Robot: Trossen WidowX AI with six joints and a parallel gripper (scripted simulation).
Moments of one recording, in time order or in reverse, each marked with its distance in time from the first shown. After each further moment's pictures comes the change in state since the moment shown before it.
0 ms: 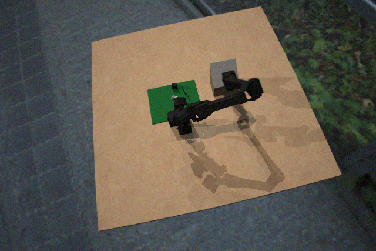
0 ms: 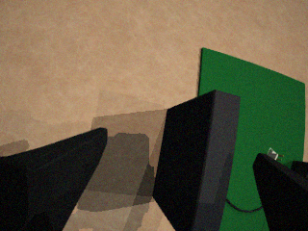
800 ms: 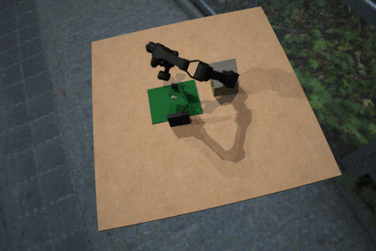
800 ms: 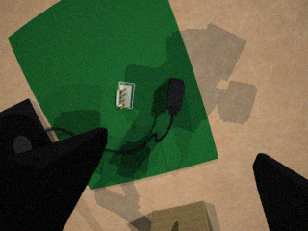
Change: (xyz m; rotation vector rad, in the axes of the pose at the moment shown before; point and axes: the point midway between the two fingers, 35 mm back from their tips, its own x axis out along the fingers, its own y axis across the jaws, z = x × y) arm 0.039 -0.291 -0.016 0.497 0.560 0.076
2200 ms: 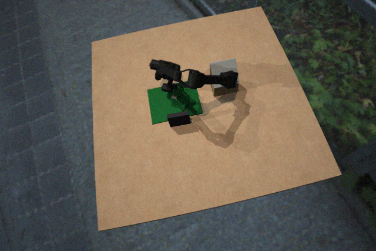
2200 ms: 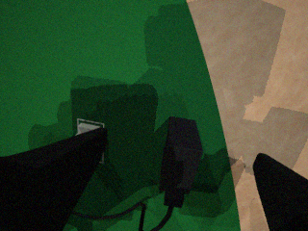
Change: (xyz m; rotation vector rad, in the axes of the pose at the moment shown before) arm 0.131 0.003 0.001 -0.017 0.010 0.033
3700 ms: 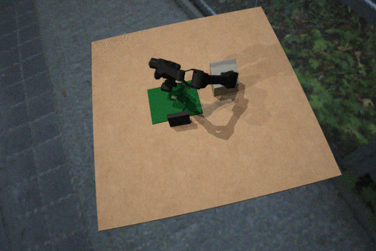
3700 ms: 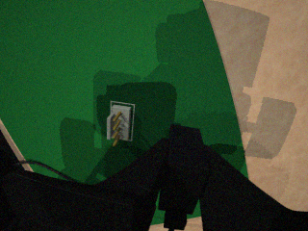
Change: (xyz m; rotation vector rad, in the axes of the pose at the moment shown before) arm -0.033 0.017 -0.007 0.025 -0.002 0.001
